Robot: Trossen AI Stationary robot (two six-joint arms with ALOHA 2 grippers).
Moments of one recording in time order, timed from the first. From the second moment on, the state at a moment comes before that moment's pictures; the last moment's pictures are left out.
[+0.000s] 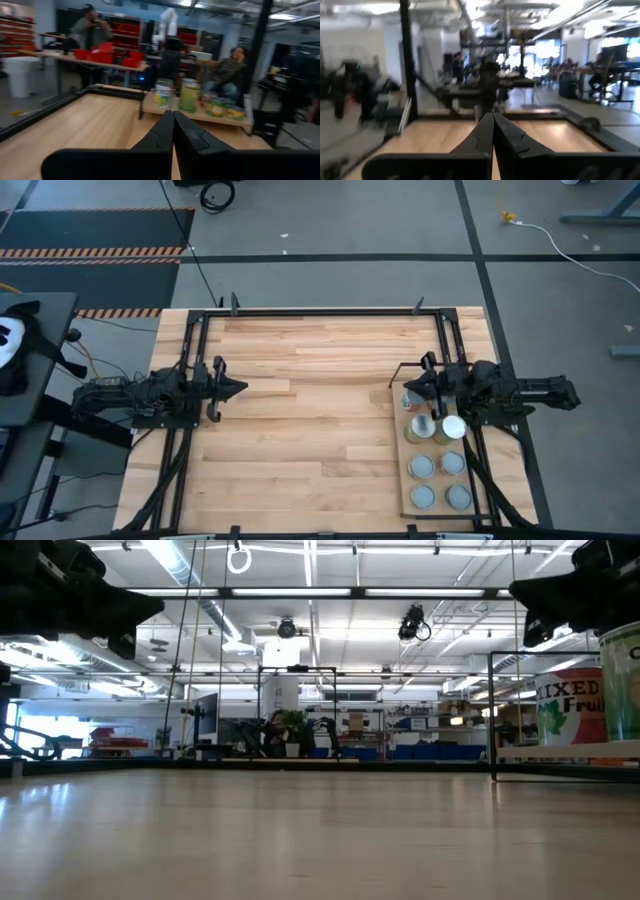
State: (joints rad) left arm 0.01 0.01 0.01 0.14 -0.06 -0.14; right arm -0.03 0.01 0.01 0.22 -0.06 0.03
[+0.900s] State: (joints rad) left arm 0.01 0.01 0.01 0.07 -0.06 0.01; right arm -0.03 0.01 0.01 0.15 -0.07 0.00
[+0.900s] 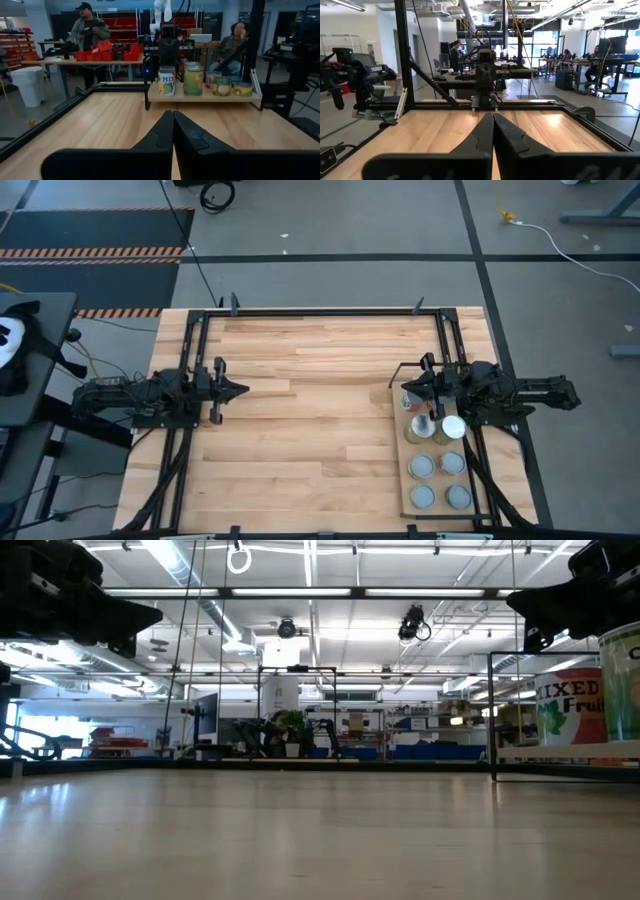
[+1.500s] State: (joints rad) left arm 0.01 0.01 0.01 0.08 -0.06 0.01; right arm -0.03 0.01 0.01 0.15 -0.07 0.00
